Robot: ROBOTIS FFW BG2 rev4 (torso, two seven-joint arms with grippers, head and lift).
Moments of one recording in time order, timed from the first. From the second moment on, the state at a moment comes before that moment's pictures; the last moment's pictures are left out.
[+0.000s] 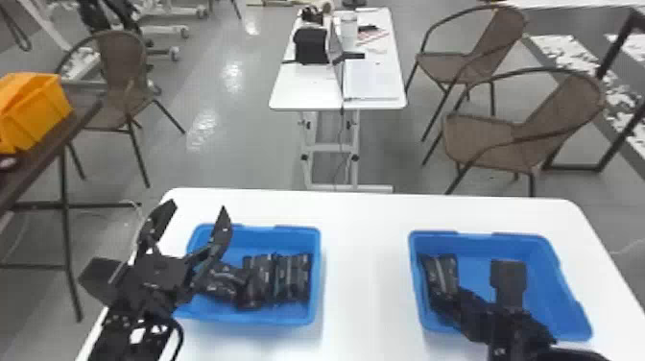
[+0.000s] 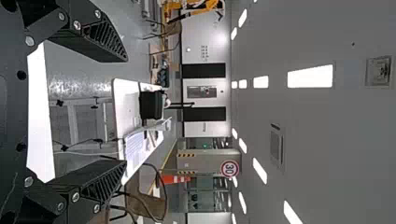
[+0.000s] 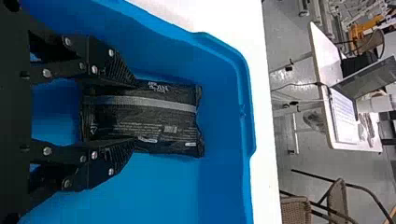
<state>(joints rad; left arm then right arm) 0.31 0.00 0.19 -1.70 0.05 -0.30 -0.30 -0.02 -0.11 0.03 -1.17 -0.18 0.36 0.20</state>
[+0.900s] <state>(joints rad) 0.32 0.00 0.20 -1.71 0.06 -0.30 -0.30 0.15 -0.15 0.02 -1.70 -0.22 0.37 0.31</state>
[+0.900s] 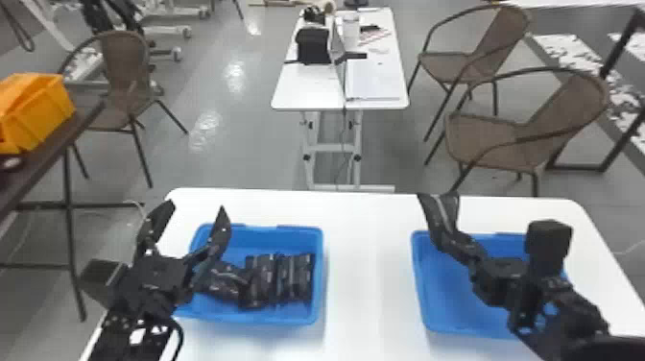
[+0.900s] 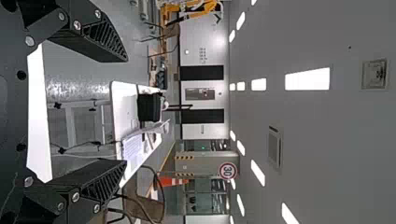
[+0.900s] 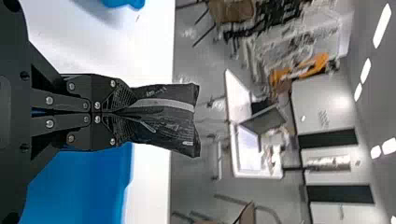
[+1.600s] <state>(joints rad) 0.23 0.02 0.13 -1.83 0.45 0.18 -0.31 -0.19 -0.19 0.34 -1.71 -0.27 0.47 0.53</state>
